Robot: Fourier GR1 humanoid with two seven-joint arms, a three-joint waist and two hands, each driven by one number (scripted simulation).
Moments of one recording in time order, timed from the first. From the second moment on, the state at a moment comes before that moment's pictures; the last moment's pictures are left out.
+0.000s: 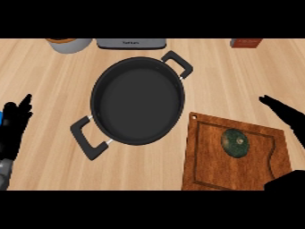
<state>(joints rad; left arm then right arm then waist) -0.09 0.58 -0.18 -1.42 0.15 0.34 0.34 -0.11 -0.82 0.28 -2.07 0.18 0.17 0.73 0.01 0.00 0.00</state>
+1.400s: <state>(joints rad) -0.10 0.47 -0.04 -1.41 0.02 0.22 0.37 -0.20 -0.52 0.33 -1.81 0.35 0.41 0.83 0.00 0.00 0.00</state>
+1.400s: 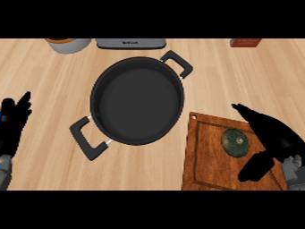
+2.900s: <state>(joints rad) -0.10 0.35 0.11 -1.43 -0.13 0.10 0.37 -0.20 -0.30 0.18 -1.48 0.65 0.49 0.59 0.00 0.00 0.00</state>
